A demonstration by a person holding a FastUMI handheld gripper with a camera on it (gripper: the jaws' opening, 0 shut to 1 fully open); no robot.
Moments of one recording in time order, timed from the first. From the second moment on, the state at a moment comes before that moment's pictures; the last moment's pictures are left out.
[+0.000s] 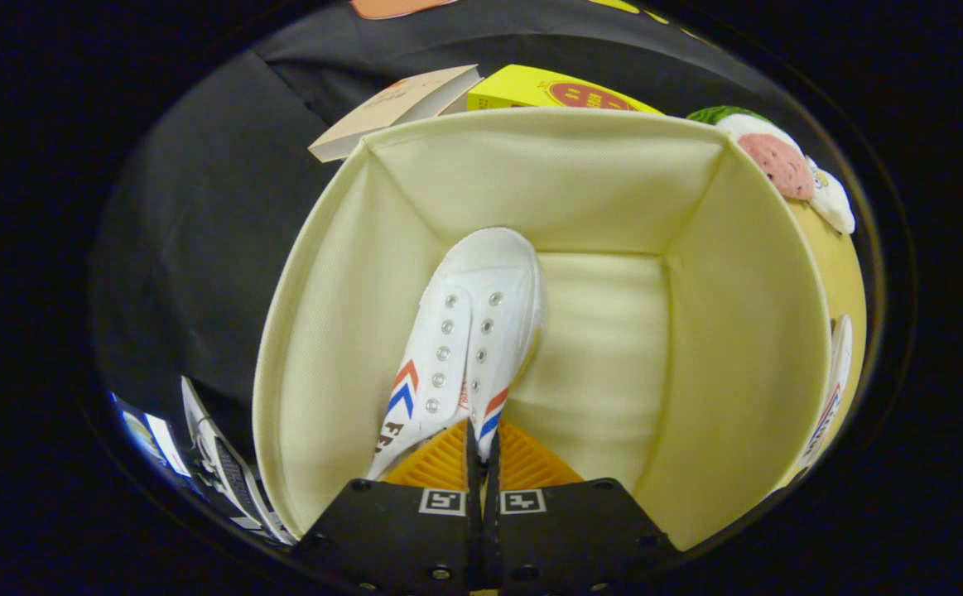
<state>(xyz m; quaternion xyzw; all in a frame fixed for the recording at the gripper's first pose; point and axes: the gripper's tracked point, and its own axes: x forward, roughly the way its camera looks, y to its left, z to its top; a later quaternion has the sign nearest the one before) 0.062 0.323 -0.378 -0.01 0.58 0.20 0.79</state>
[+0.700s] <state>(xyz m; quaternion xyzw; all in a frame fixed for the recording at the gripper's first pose) 0.043 0.299 -0.305 0.03 0.58 0.29 0.76</state>
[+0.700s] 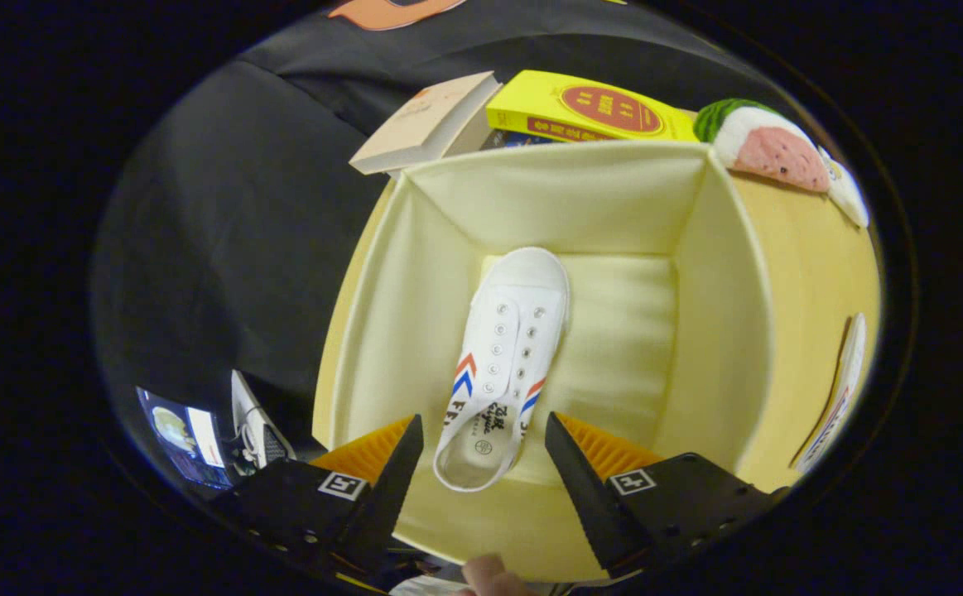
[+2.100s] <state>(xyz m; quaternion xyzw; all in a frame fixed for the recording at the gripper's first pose) 0.098 -0.164 -0.392 -0.01 0.58 0.14 0.80</state>
